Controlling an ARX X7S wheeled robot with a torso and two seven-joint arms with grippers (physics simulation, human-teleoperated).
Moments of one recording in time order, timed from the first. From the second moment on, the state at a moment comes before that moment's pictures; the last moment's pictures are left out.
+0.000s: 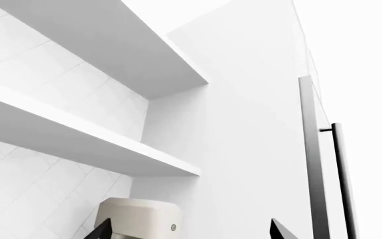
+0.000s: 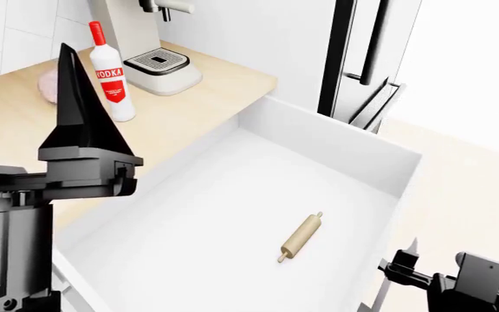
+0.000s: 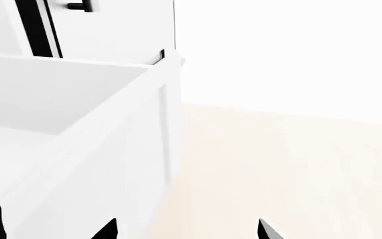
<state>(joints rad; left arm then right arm) -0.81 -0.97 0.84 0.97 -0.67 -0.05 -1.24 0.05 0.13 0.34 -0.11 0.13 0.36 0.09</state>
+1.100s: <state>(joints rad) -0.79 -0.97 0.85 0.96 -0.65 -0.04 -1.24 0.09 0.16 0.28 0.05 0.15 0.28 0.10</state>
